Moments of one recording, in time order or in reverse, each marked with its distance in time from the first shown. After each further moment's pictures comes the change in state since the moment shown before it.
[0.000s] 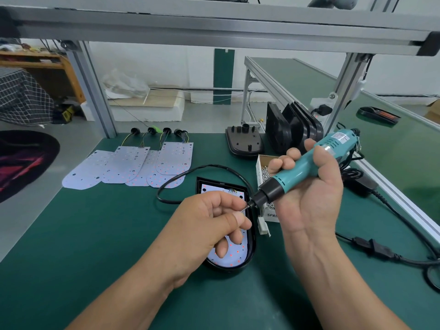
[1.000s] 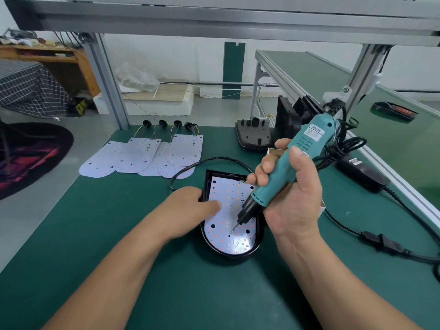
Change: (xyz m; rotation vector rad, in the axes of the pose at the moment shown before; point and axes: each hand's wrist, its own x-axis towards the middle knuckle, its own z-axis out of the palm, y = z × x) left_hand 0.033 -0.022 -0.054 0.686 0.079 -0.221; right_hand -0.018 0.030 -0.008 -0.295 -0.275 0.064
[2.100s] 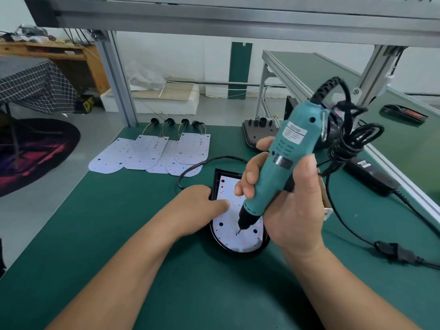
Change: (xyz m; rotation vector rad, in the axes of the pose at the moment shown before) left_hand 0.004 -0.004 0.005 -0.014 0.017 0.017; right_hand -0.023 0.001 0.023 -0.156 -0.325 -0.059
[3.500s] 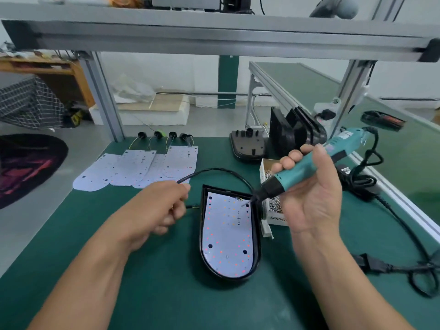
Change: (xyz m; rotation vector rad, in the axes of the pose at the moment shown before) left_hand -0.021 0.013 -0.046 -0.491 0.003 -0.077; right_hand 0.030 -0.019 -0.063 0.312 0.457 -0.026
